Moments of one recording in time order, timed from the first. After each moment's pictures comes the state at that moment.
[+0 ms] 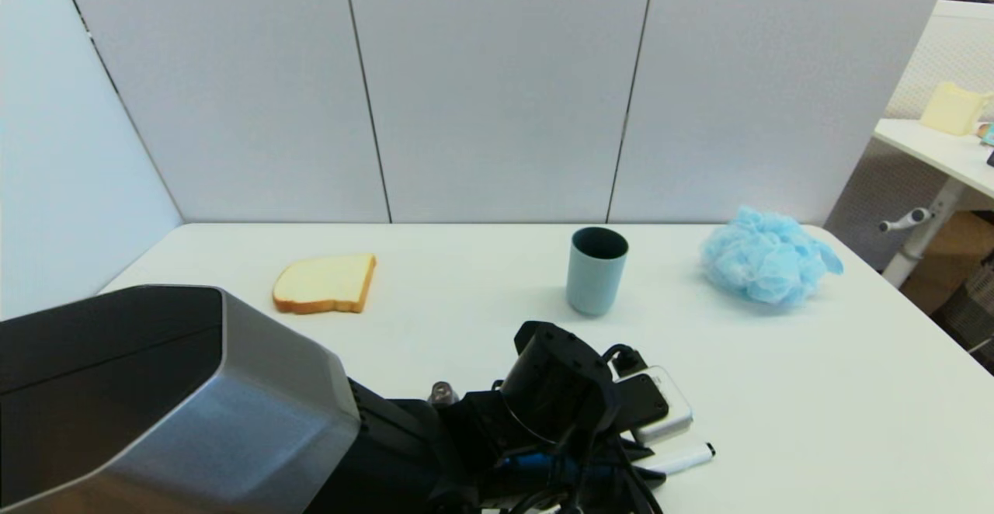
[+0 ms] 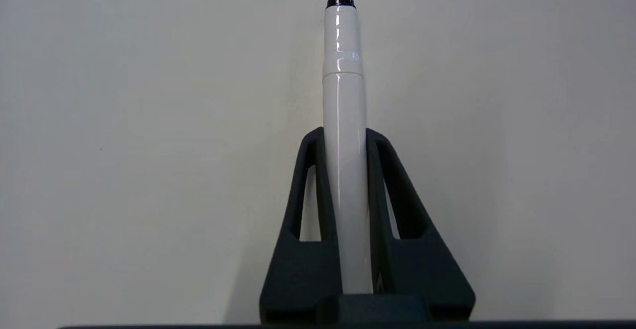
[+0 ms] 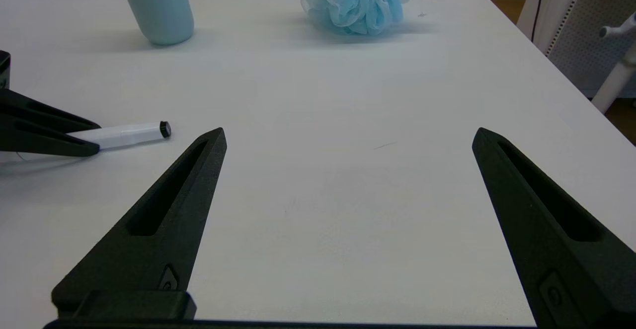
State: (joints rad) left arm -1.04 2.11 -1.02 -0.52 -0.24 0.26; right arm 0.00 0.00 0.00 0.00 0.00 0.01
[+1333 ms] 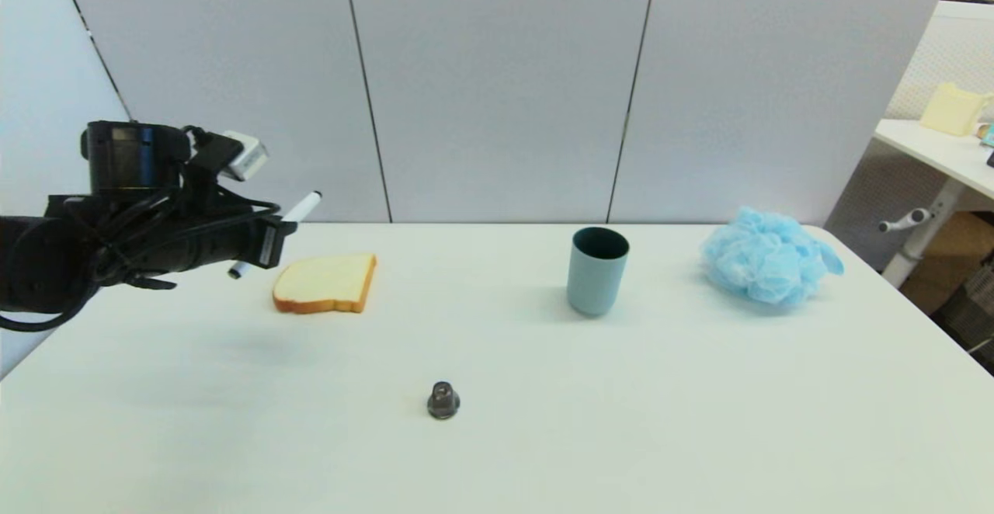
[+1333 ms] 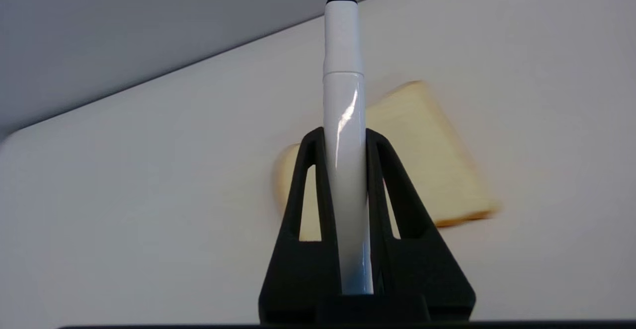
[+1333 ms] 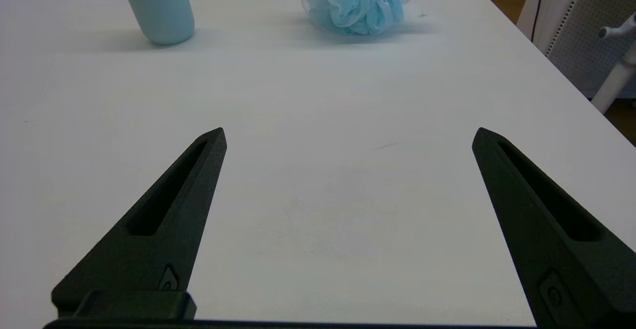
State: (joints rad) left arm -0.06 1.74 -1.01 -0.31 -0.14 0.30; right arm 0.00 0.00 0.00 0.00 0.00 0.01
